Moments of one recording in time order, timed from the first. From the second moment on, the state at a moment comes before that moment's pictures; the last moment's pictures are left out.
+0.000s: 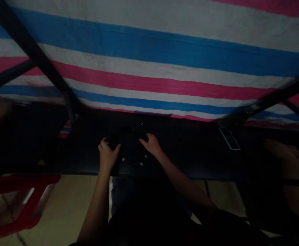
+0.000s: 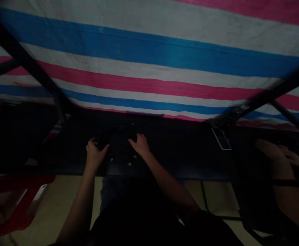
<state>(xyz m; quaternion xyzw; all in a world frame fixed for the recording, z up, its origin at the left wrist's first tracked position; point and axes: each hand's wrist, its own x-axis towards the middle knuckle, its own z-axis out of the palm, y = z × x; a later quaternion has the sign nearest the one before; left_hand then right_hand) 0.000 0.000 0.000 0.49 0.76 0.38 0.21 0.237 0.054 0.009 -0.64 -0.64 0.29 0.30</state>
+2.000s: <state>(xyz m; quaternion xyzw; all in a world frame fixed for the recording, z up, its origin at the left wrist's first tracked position) 0.087 -0.085 0.002 0.61 0.61 0.43 0.25 0.323 -0.021 0.155 -0.43 -0.51 0.07 0.74</state>
